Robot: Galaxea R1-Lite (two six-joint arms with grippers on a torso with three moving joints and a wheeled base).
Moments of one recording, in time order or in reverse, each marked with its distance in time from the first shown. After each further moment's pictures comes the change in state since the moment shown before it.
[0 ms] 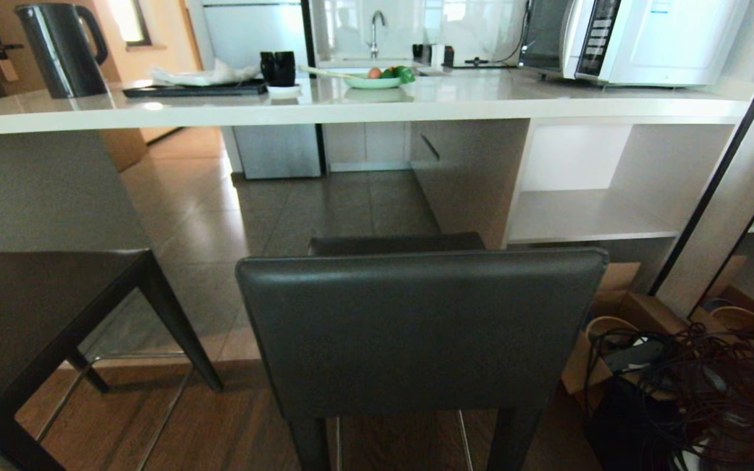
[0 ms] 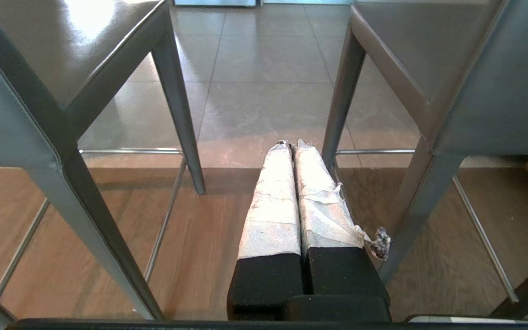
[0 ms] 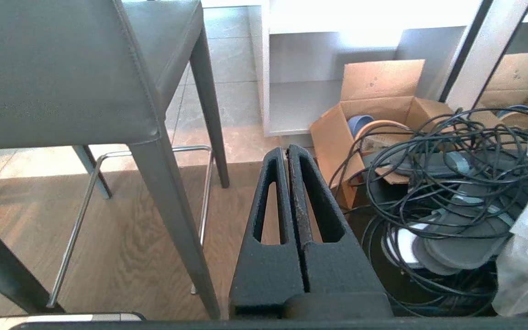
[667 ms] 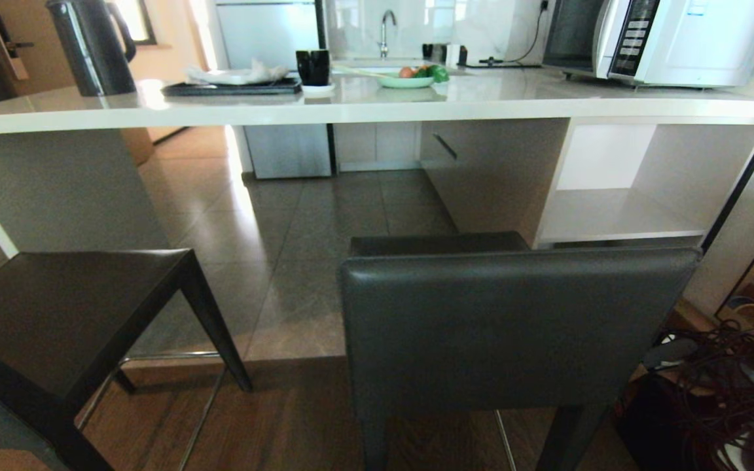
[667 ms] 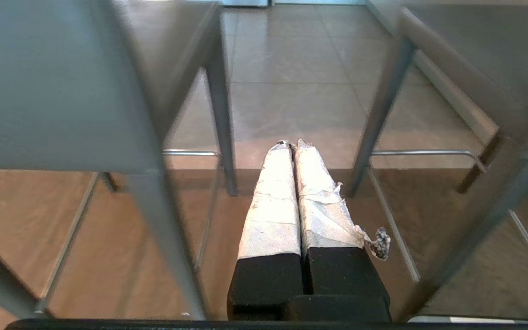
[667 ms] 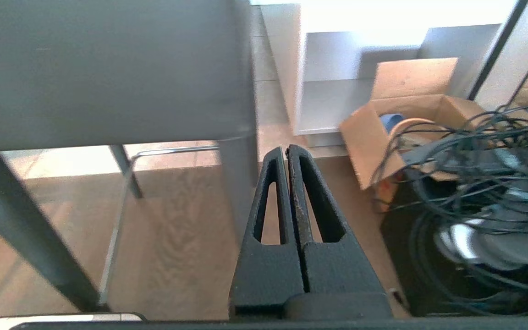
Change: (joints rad) left arm 0.000 0.000 0.000 0.000 0.000 0.000; right arm 0.000 0.000 0.000 0.000 -0.001 0.001
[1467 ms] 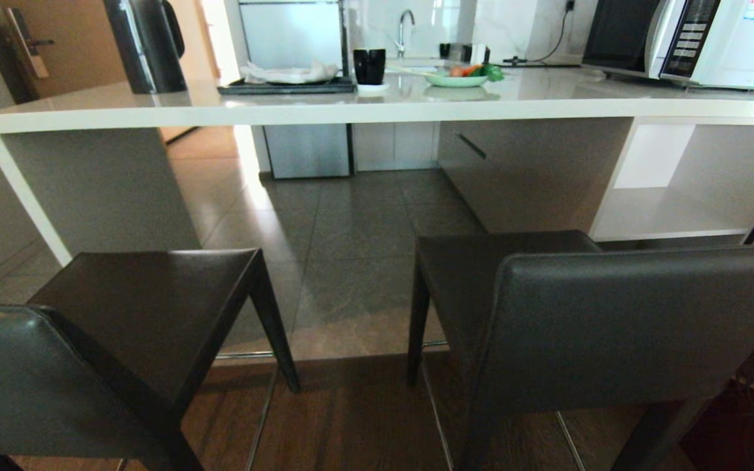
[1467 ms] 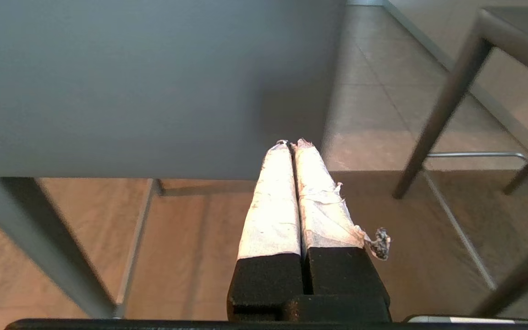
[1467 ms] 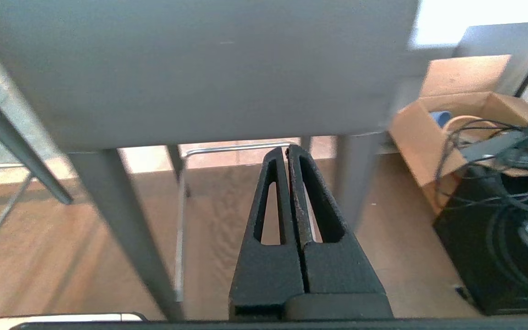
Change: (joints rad) left arm -0.001 0.000 0.000 -0.001 0.000 0.000; right arm 0.000 0.000 0.000 0.000 0.000 0.000
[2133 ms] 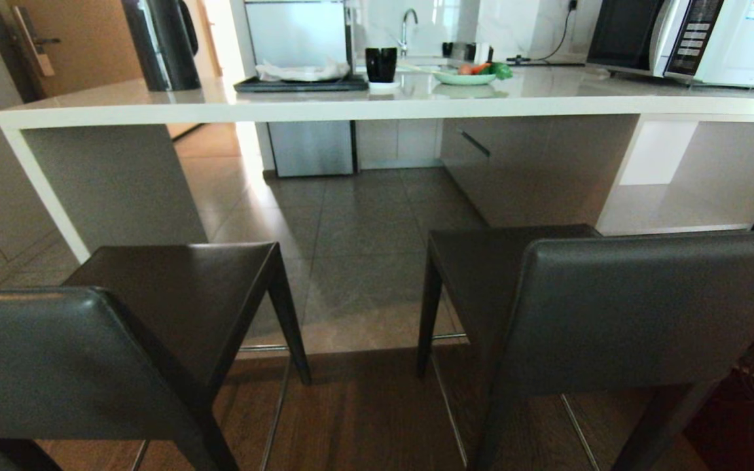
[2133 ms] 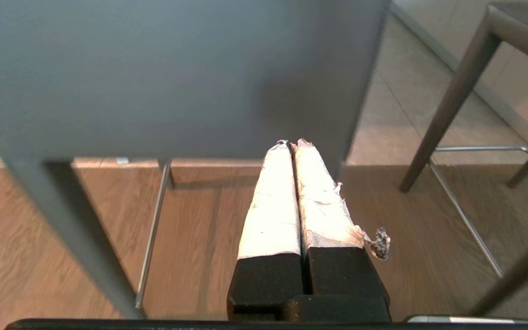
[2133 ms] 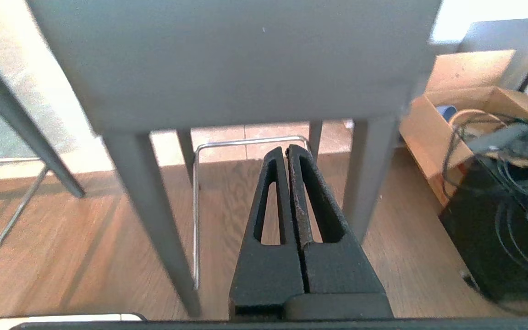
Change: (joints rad) left arm 0.001 0.000 0.000 0.000 0.000 0.000; right arm 0.000 0.000 0.000 0.000 0.000 0.000
